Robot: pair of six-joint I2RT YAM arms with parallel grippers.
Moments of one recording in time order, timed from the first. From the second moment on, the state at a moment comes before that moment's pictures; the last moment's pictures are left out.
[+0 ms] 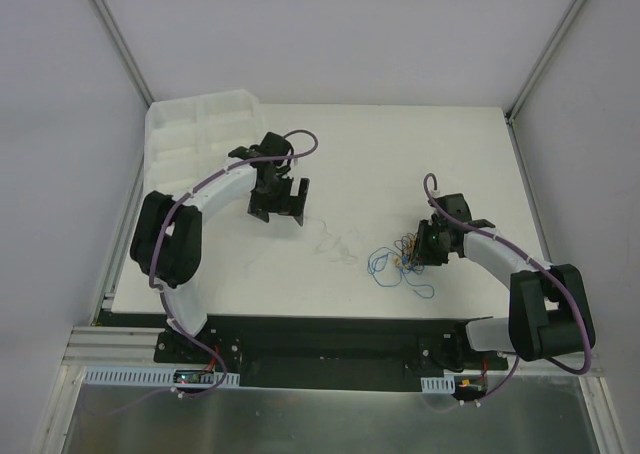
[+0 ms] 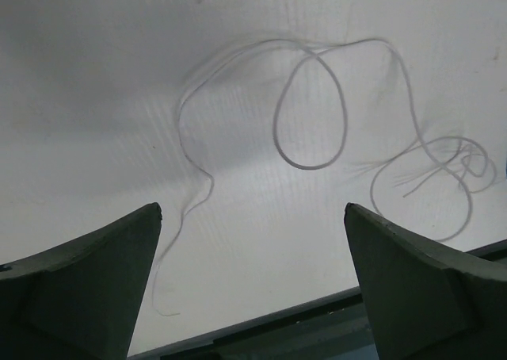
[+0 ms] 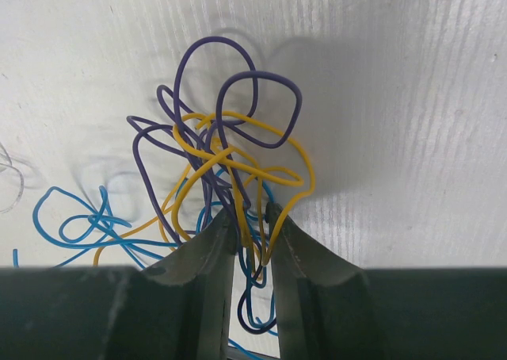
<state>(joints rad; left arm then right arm) -0.46 1.78 1.36 -0.83 0.16 -0.32 0.21 1.34 0.63 -0.47 -0.19 0.37</state>
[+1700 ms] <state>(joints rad) -0.65 1.84 1.19 -0.33 0.41 -0.42 0.21 1.34 0.63 -0.47 -0.20 0.37</state>
